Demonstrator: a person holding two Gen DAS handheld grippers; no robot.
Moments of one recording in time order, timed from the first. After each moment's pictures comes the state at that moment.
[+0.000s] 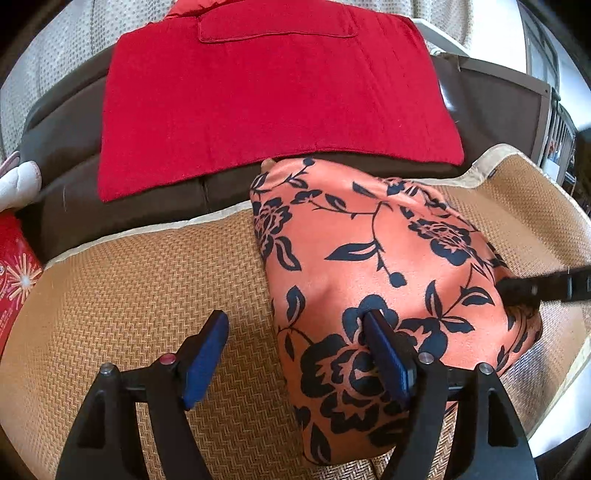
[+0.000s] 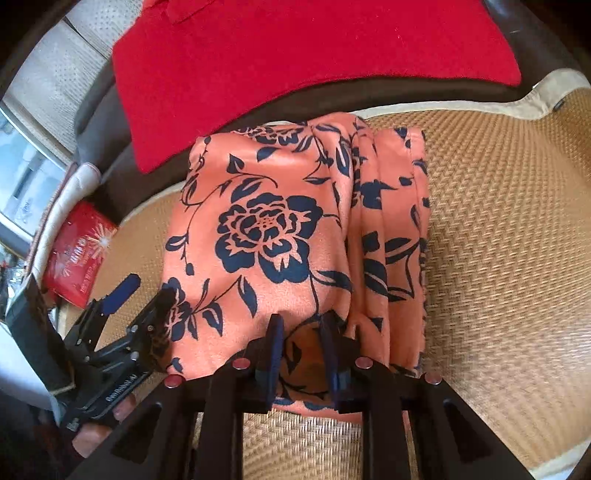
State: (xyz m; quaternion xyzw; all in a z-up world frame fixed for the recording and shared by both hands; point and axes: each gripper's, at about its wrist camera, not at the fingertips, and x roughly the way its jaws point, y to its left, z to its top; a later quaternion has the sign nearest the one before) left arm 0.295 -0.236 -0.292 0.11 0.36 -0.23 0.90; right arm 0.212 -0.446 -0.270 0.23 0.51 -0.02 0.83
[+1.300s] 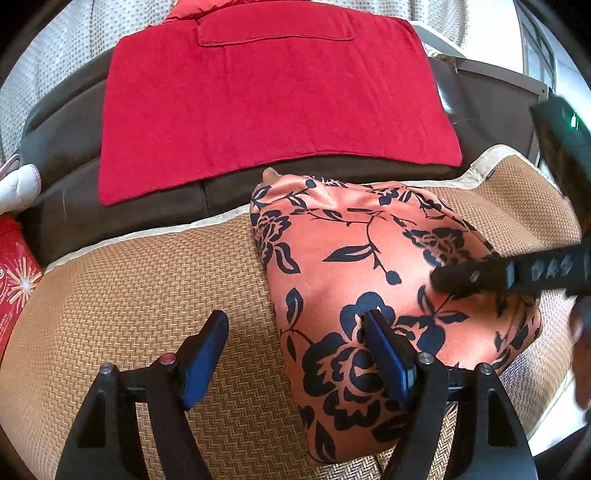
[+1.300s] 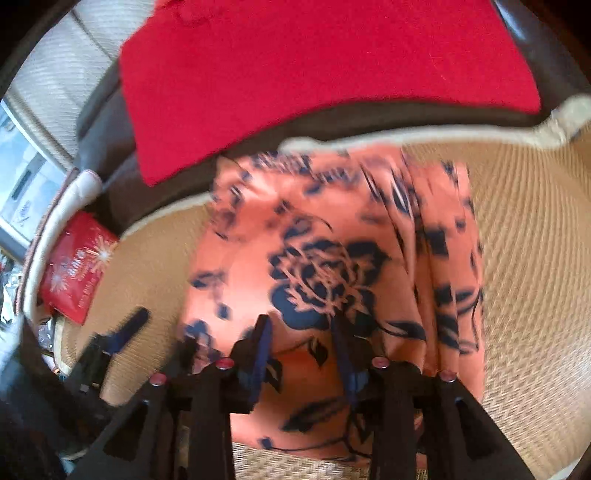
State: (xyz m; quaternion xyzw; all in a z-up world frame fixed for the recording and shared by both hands) left arm 0.289 -0.233 -0.292 0.12 0.35 -0.24 0.90; right arm 0.246 -0.419 -0.268 0.23 0.48 -0.03 0.85
